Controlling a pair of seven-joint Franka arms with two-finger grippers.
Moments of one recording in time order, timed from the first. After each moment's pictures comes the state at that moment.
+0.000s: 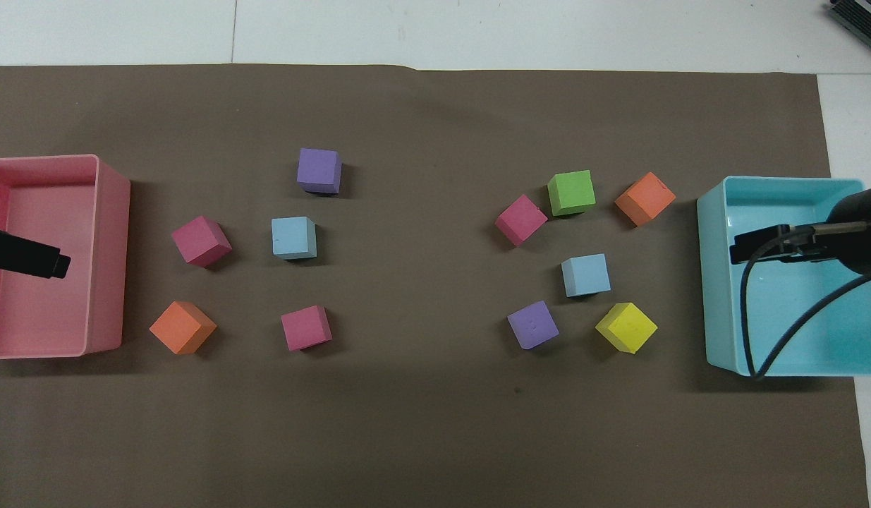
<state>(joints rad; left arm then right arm) -0.09 -0.04 0.00 -1.45 -0.02 1.37 0.18 0.09 -0.08 -0.05 -1.71 0.02 1.64 0.02</state>
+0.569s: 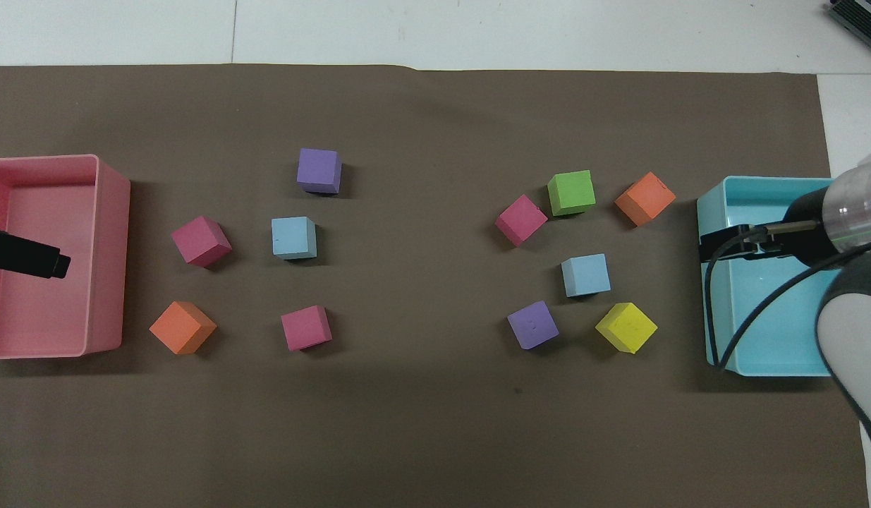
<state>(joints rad) -0.09 -0.04 0.00 -1.45 -0.02 1.37 0.18 0.19 0.07 -0.05 -1.76 0.02 1.82 0.07</state>
